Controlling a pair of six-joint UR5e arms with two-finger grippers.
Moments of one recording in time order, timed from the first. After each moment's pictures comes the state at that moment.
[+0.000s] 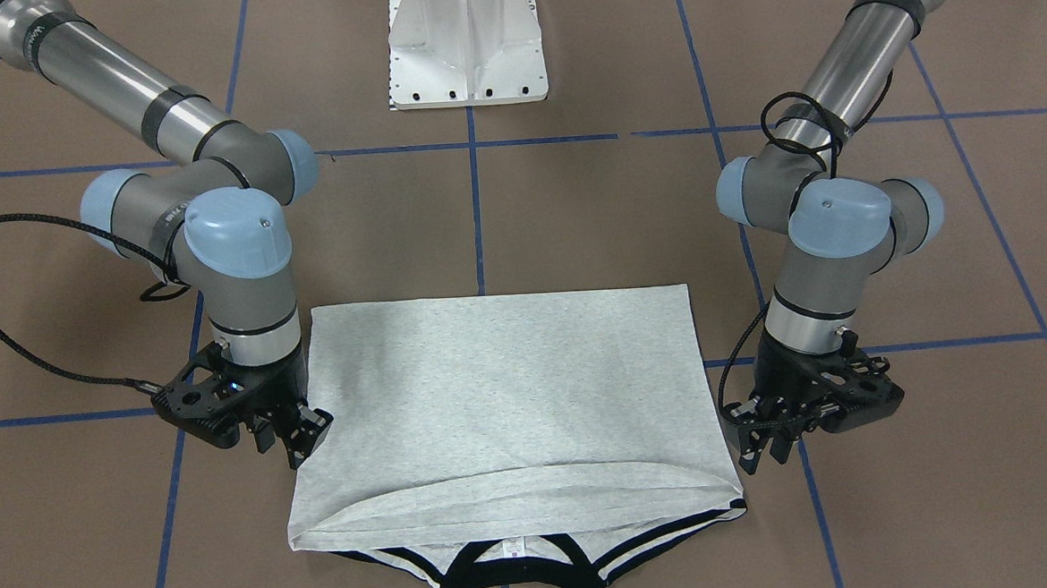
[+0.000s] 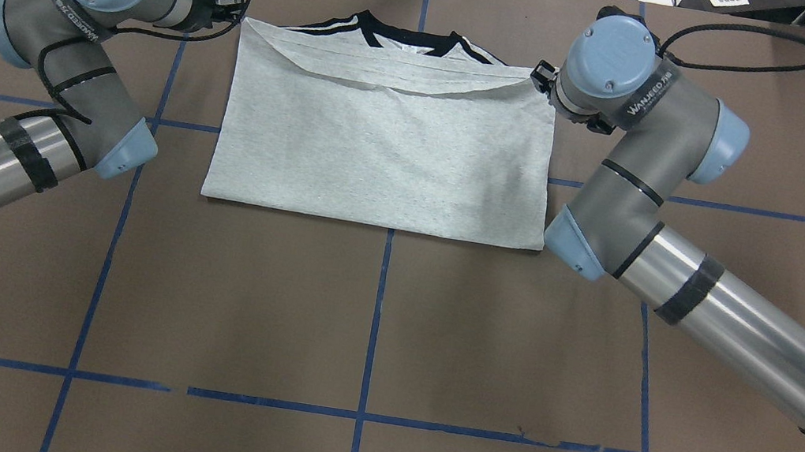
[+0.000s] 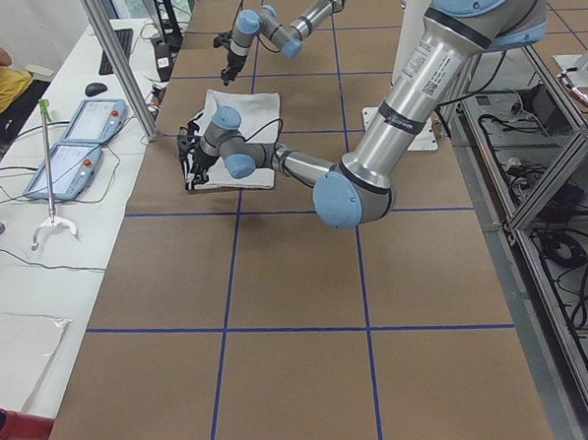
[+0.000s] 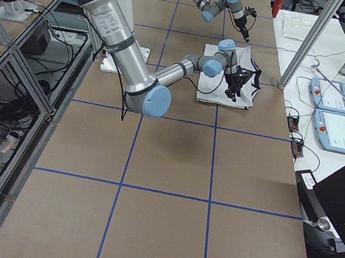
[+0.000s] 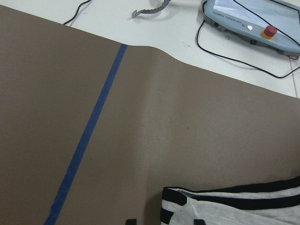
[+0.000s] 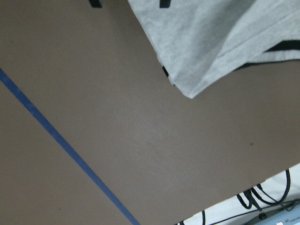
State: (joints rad) left arm -0.87 -2.21 -1.20 -2.31 -1.70 -1.30; right arm 0.75 -0.93 1.43 -1.33 1.64 1.58
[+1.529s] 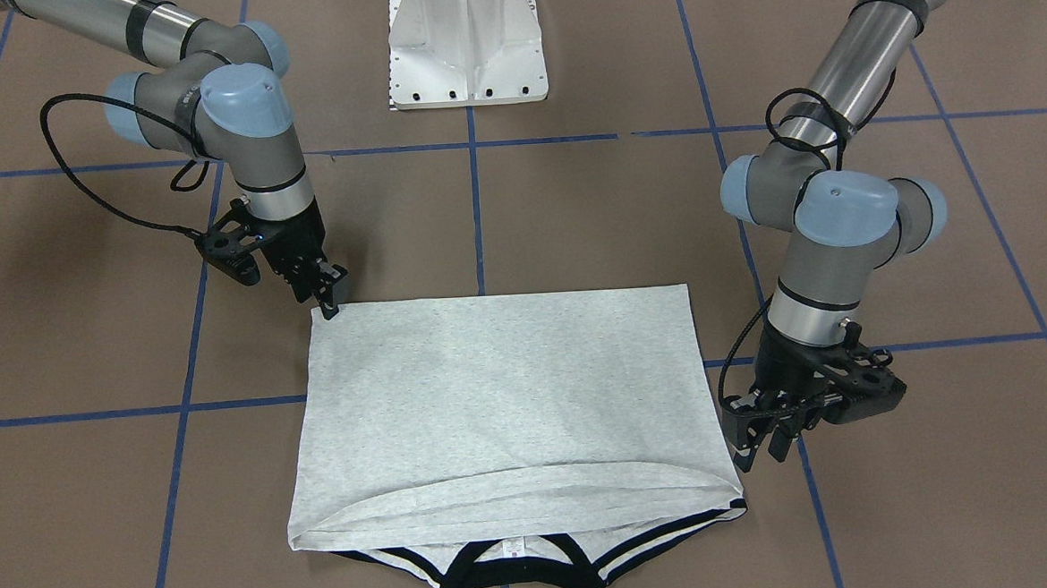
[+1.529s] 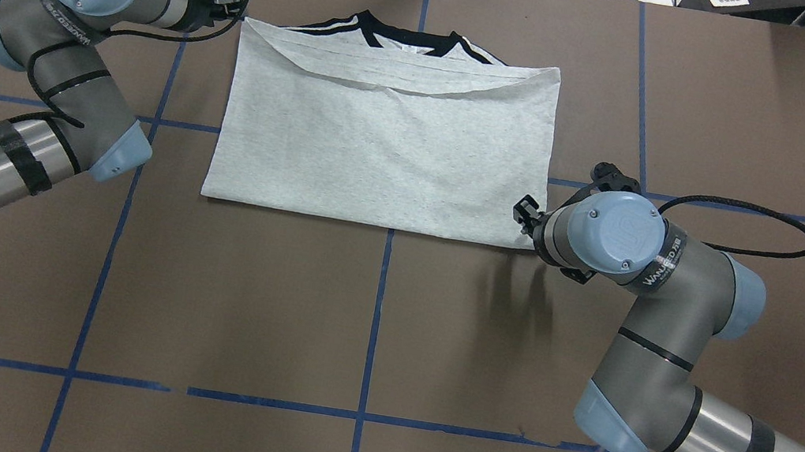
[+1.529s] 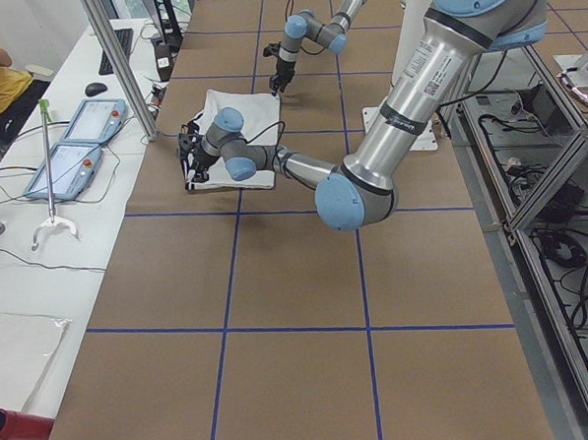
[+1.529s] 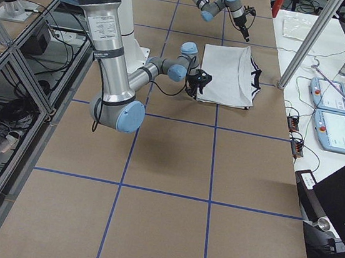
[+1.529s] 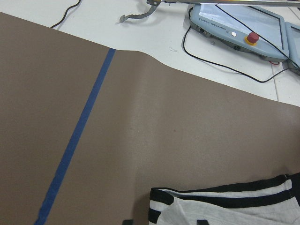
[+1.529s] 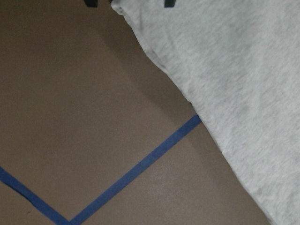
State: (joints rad) left arm -0.87 -2.19 -1.21 -2.37 -1.70 -1.31; right arm 0.54 -1.17 1.71 -1.32 1.64 1.91
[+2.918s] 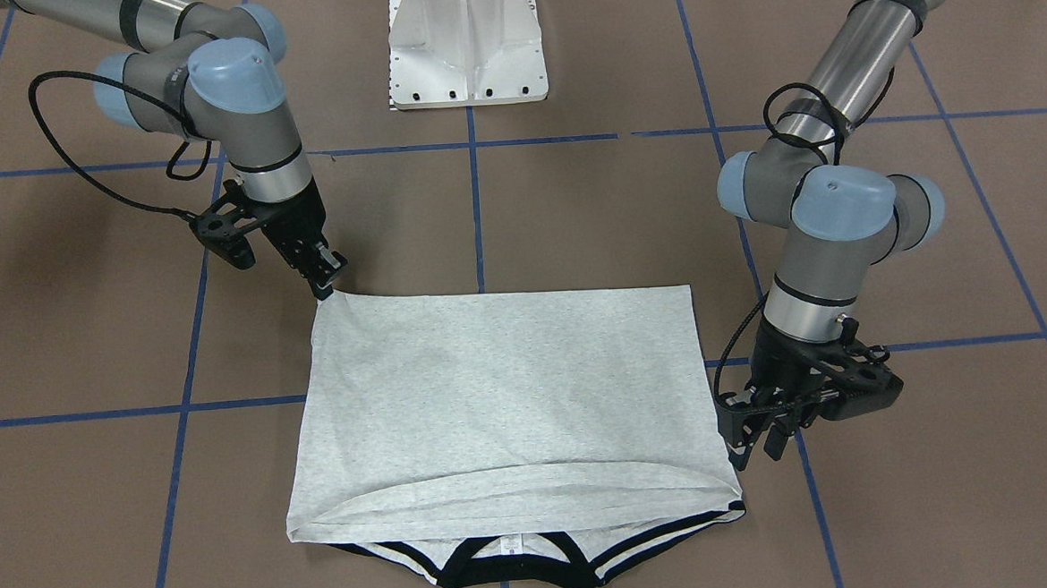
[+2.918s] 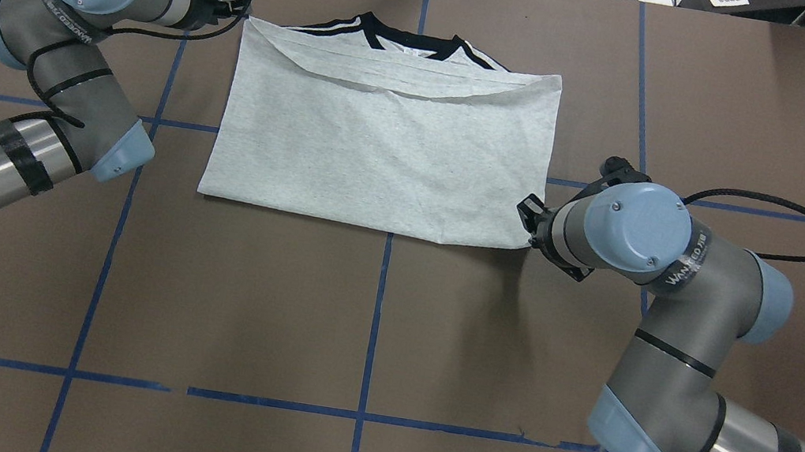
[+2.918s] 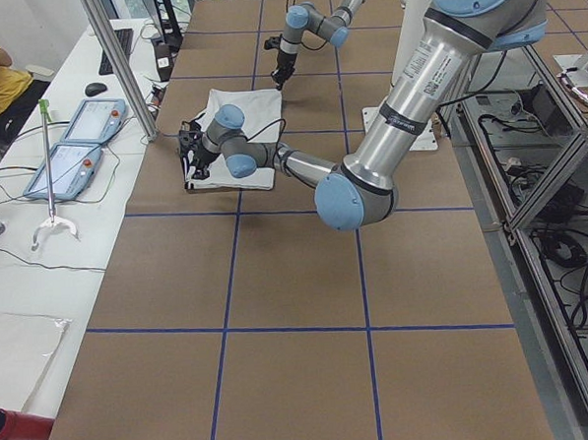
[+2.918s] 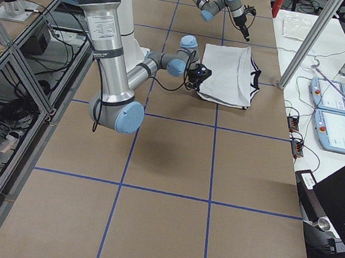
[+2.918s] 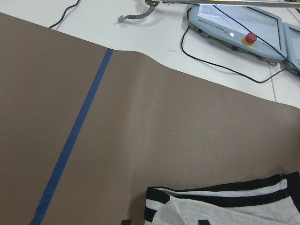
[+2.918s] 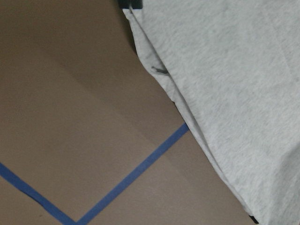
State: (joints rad) left arm -0.87 -2.19 -1.24 -2.36 -1.70 -1.31; right arm 0.54 -1.22 1.86 -1.39 1.69 1.95
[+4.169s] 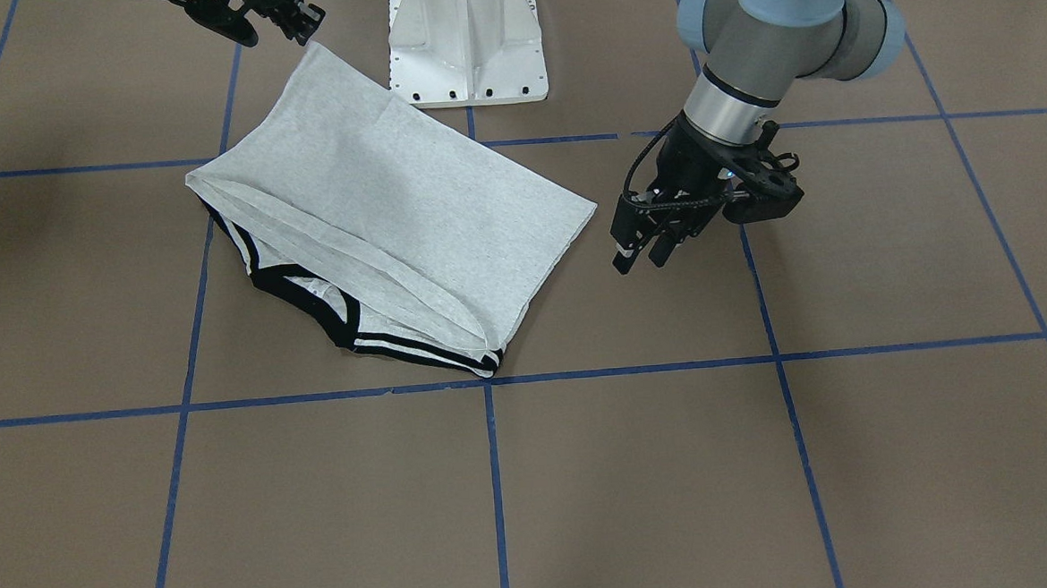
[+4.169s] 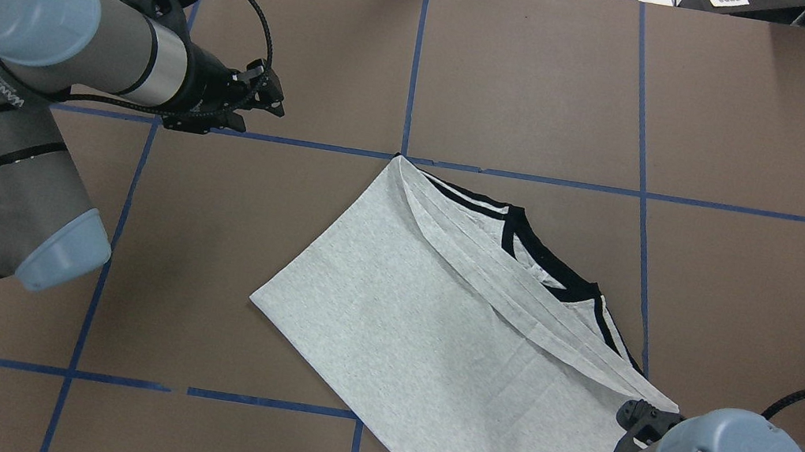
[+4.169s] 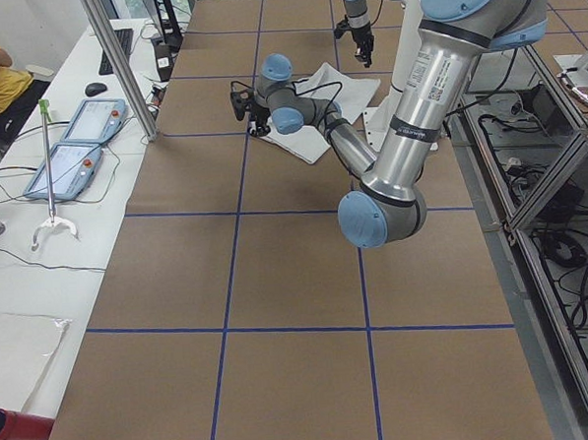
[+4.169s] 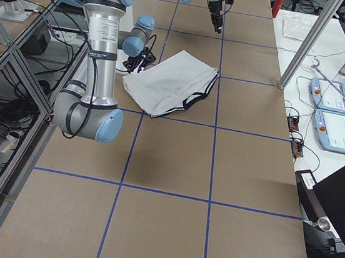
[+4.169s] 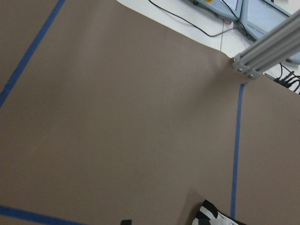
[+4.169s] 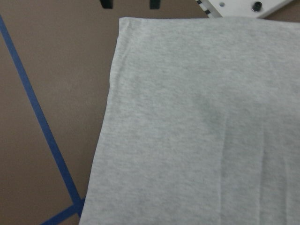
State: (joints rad) left arm -0.71 -2.01 -1.84 -1.99 -1.90 -1.64; right arm 0.18 -1.49 2.38 -1.71 1.94 2.00
